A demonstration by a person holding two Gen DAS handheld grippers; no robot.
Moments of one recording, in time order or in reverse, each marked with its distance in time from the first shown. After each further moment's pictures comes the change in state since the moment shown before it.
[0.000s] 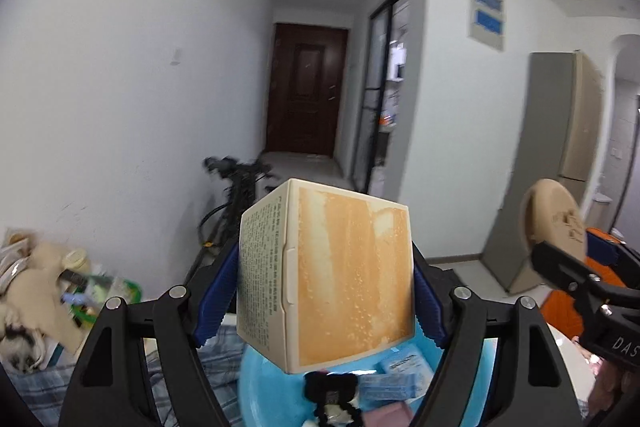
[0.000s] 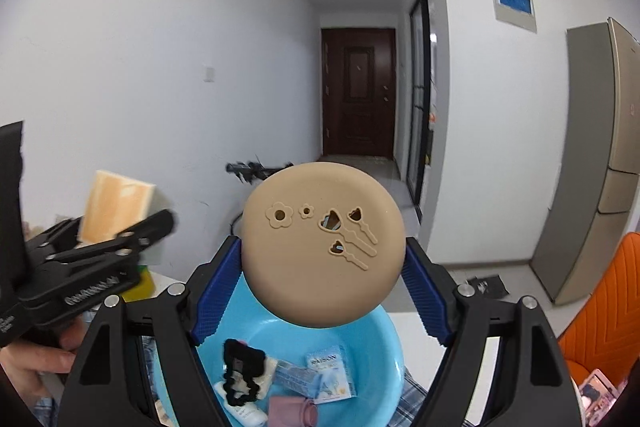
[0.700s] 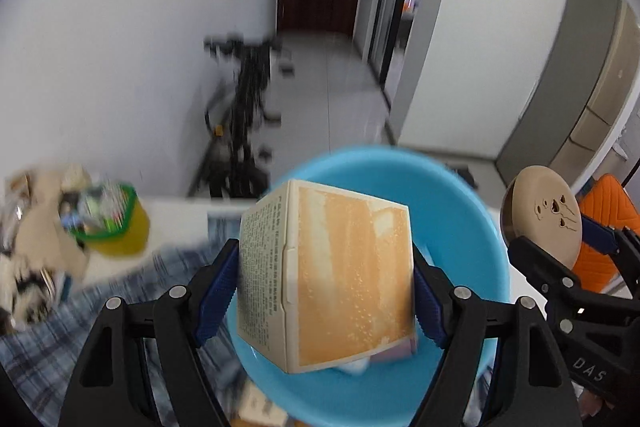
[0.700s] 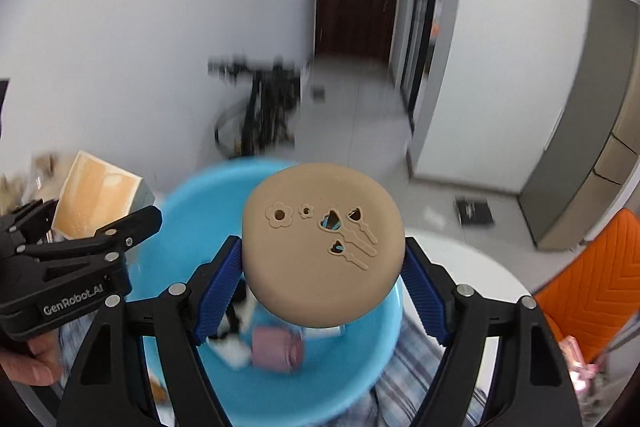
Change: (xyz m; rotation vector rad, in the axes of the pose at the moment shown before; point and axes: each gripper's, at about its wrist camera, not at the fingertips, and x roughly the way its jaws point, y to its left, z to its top) left arm 0.061 -0.021 -0.022 -0.023 0.533 0.040; right arm 0.052 0.001 -0.009 -0.047 0.475 0.007
